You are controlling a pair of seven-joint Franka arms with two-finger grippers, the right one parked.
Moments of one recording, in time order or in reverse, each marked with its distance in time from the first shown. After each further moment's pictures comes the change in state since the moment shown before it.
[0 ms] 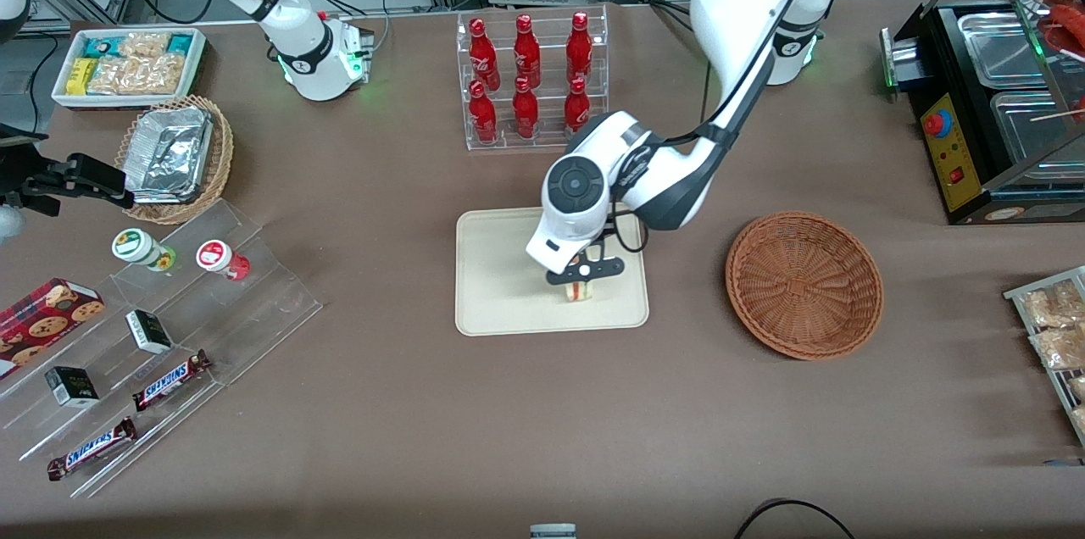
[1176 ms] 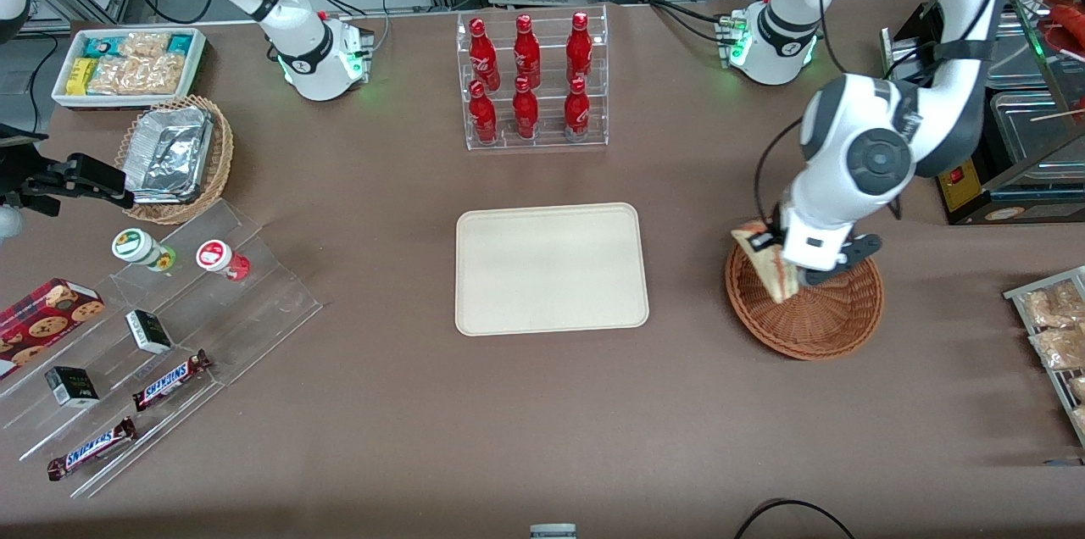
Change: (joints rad) arm 0.440 -0.522 0.013 -0.577 0.001 0.055 0.138
